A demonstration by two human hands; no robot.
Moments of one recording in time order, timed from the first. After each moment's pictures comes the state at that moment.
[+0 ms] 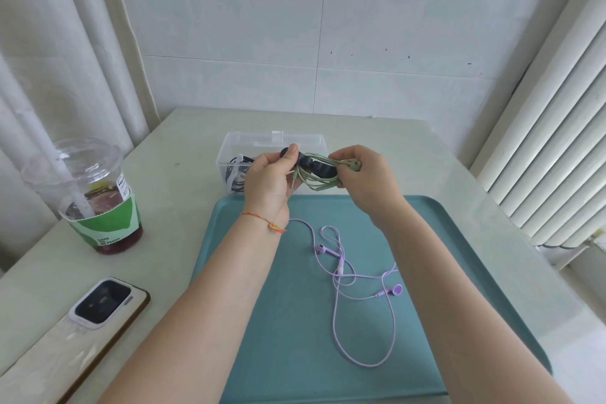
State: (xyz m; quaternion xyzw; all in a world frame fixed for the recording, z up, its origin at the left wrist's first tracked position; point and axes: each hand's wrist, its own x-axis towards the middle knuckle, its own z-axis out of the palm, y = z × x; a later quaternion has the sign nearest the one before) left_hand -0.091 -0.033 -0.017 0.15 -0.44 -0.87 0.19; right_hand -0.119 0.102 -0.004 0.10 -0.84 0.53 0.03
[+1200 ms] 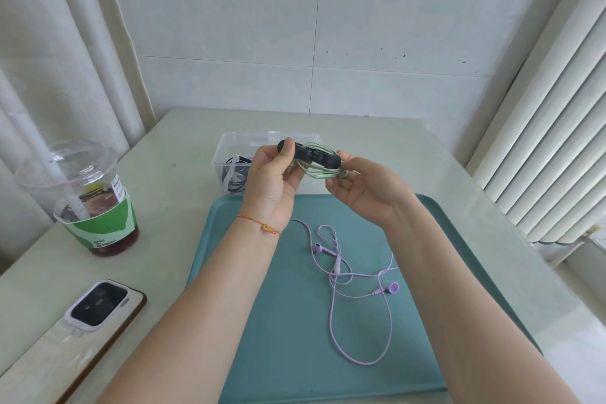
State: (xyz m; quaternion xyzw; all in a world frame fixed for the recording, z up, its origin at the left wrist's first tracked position) left_hand -0.088 -0.027 -0.015 0.06 -0.37 -0.91 0.18; right_hand -0.123 0.115 -0.005 -0.01 -0.45 0.86 -0.24
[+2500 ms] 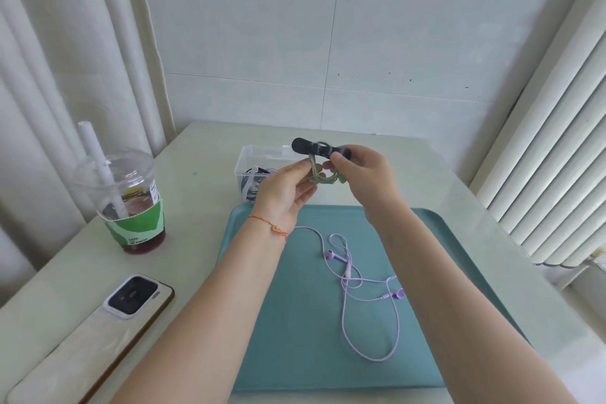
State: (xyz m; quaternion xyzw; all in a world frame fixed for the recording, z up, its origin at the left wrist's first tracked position) left_hand -0.076 -0.043 -0.010 0.10 -0.49 -0.86 0.07; right_hand -0.110 0.087 0.016 0.13 -0.75 0.64 0.03
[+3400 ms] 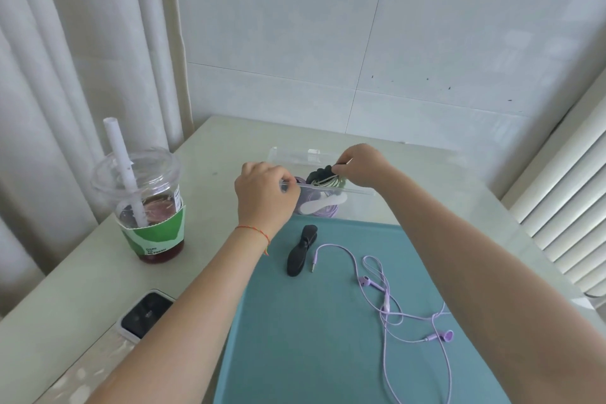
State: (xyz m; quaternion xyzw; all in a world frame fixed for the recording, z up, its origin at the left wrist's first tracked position) left_hand -0.102 -0.134 -0.050 0.14 -0.89 -0.29 0.33; right_hand -0.218 0.016 0.011 0.17 -0.96 0.22 -0.02
